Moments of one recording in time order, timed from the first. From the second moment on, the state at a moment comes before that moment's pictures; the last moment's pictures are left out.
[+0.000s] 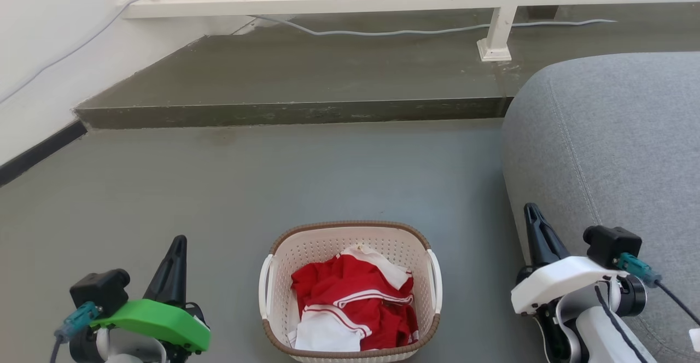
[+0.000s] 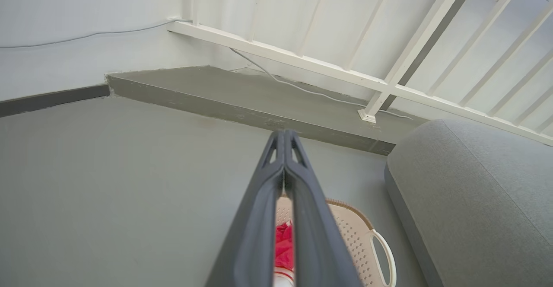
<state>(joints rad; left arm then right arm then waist) -0.06 0.14 -0.21 0.31 -0.61 -0.11 -0.22 -0.06 -0.09 0.25 0.32 0.44 -0.07 -0.23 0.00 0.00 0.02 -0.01</state>
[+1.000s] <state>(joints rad) -0.06 0.11 -0.12 0.31 -0.92 -0.11 -0.11 -0.06 -0.08 0.13 0.31 0.82 -0.01 -0.12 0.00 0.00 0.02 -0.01</state>
